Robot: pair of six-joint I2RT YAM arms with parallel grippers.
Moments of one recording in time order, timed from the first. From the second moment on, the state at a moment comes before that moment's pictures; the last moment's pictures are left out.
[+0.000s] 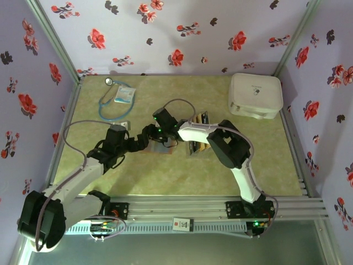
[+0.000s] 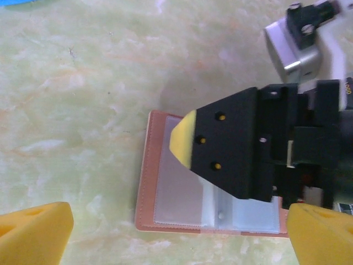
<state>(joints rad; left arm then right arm) -0.45 1.04 0.54 -0.22 -0.02 -0.52 0.86 2.12 1.43 -0.10 -0.32 0.92</state>
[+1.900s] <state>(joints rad) -0.45 1.28 0.63 -0.20 0.02 -0.52 0.65 1.78 1.13 -0.35 0.06 0.61</state>
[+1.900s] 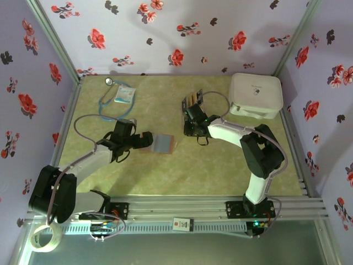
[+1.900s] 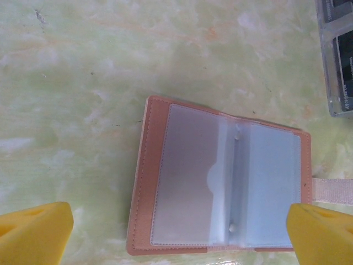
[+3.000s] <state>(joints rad) -0.45 1.28 0.63 -0.20 0.05 -0.52 0.79 1.77 1.03 -0.28 -0.01 0.62</state>
